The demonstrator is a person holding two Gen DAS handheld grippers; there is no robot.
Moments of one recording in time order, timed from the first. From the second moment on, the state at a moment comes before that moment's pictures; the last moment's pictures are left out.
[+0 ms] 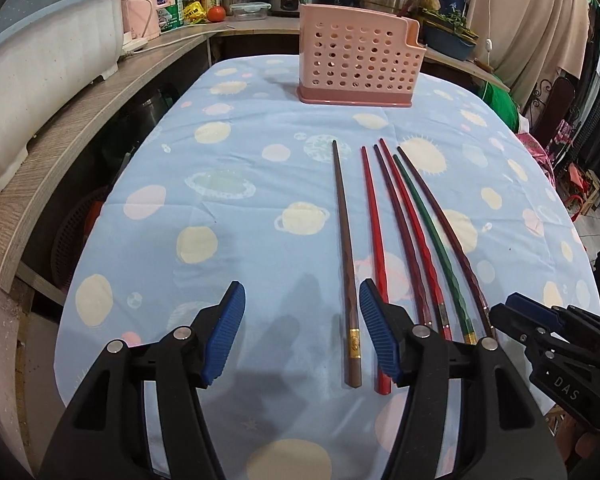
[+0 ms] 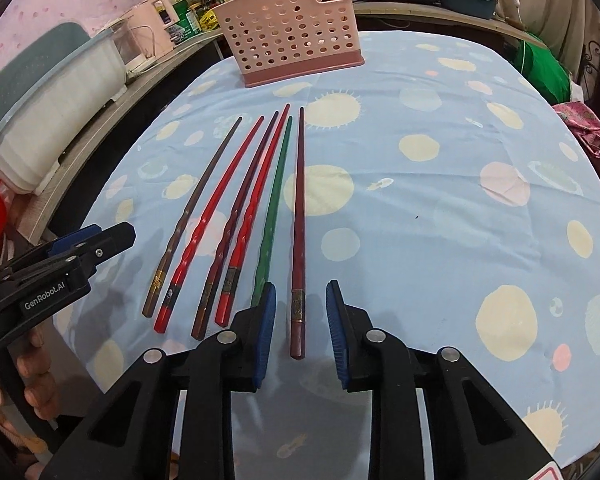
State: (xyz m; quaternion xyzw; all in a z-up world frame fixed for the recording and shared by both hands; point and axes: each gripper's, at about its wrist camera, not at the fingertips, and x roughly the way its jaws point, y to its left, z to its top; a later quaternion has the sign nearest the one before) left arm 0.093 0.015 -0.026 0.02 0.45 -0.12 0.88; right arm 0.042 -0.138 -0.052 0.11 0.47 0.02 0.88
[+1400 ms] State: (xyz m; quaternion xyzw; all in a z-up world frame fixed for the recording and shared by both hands) left arm 0.080 0.005 -0.059 0.05 0.49 -0.12 0.86; right arm 0.043 -0.135 -0.063 0.10 0.48 0.02 0.87
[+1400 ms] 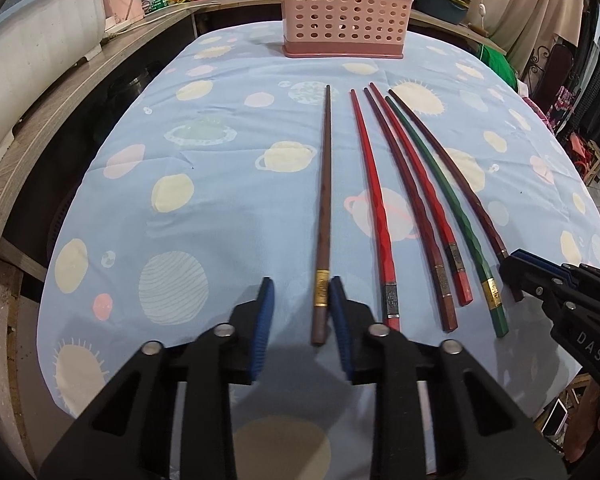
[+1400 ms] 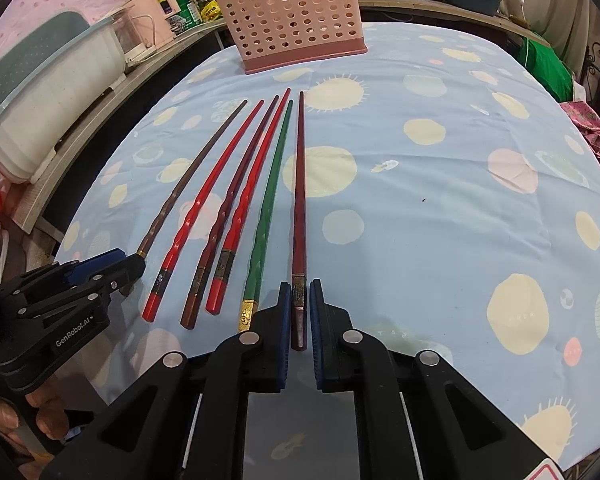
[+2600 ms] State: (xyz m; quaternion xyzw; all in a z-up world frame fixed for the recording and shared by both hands) left arm 0.137 0.028 0.066 -0.02 0.40 -0.12 0.91; right arm 0.086 -0.189 0.075 0.12 0.33 0.01 0.94
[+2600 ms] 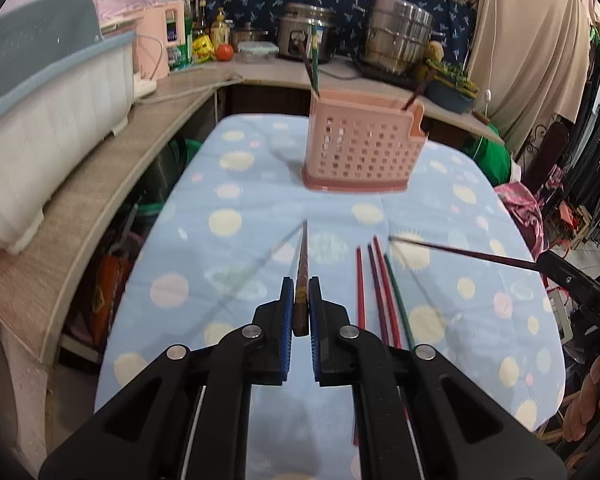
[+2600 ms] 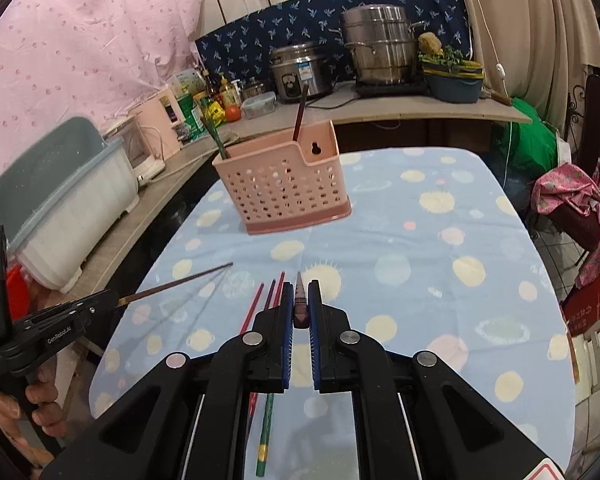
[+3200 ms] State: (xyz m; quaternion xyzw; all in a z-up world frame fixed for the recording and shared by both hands) left arm 0.228 0.020 0.159 -0.02 0.32 -0.12 0.94; right arm 0.177 -0.209 0.160 0.13 0.23 0.02 0.96
